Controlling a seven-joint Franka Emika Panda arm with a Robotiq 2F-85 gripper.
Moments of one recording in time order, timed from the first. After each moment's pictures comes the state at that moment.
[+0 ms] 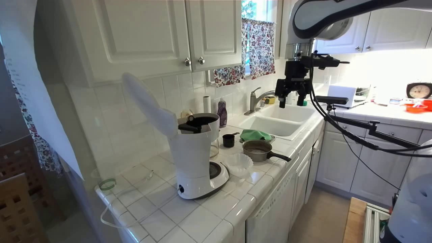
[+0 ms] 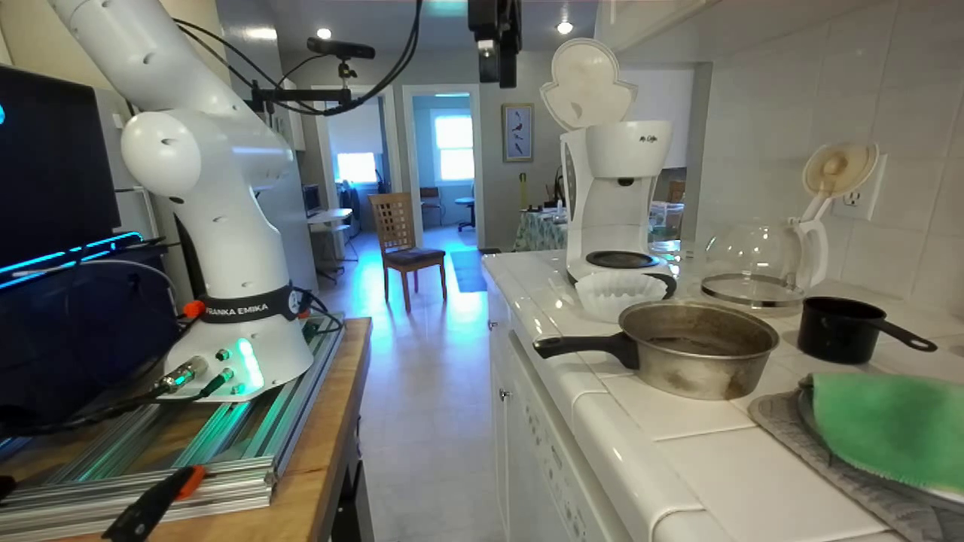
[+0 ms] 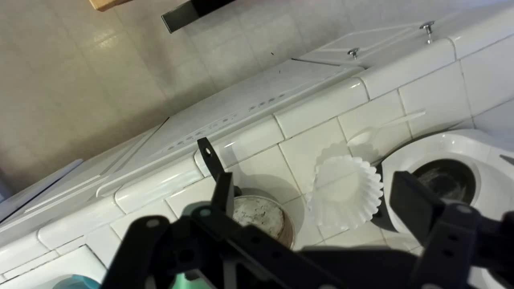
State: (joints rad) arm -0.19 -0.52 -0.15 -2.25 0.00 1.73 0.14
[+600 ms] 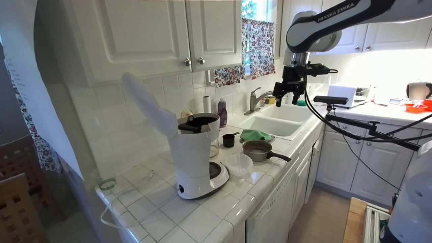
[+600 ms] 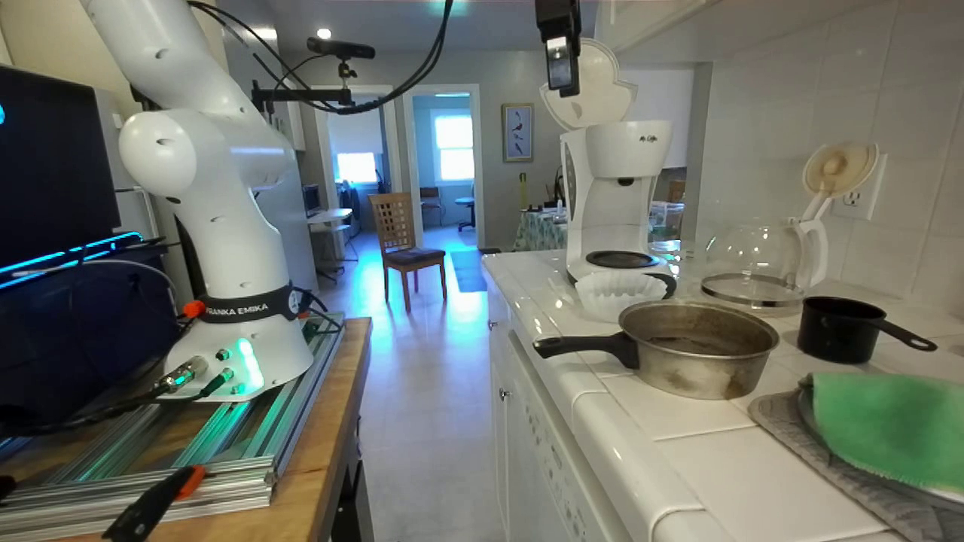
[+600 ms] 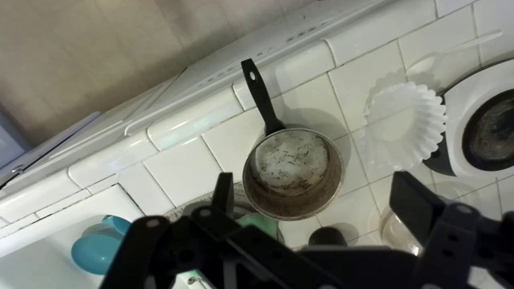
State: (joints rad) arm -0.23 -0.36 -0.23 -2.19 -0.05 1.94 0.03
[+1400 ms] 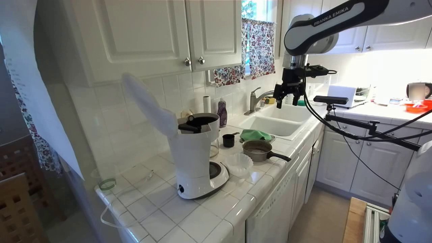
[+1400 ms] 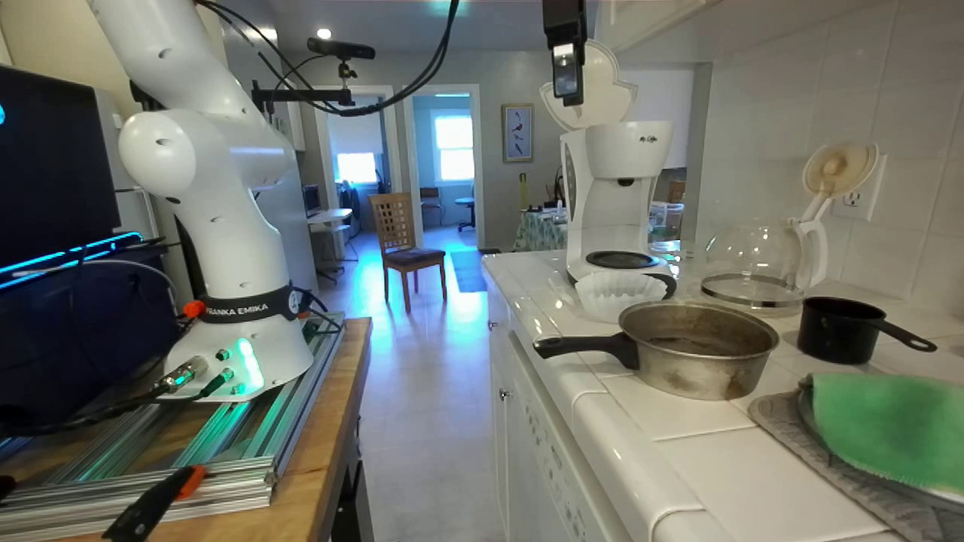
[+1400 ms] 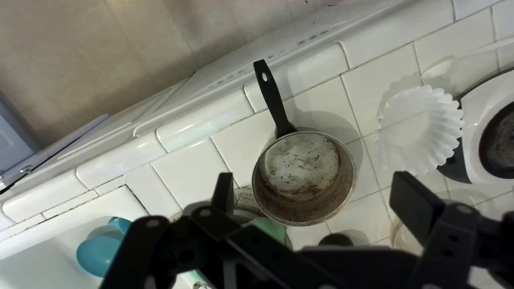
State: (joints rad) arm -0.23 -0.33 -0.24 -2.18 -0.07 1.94 0.01
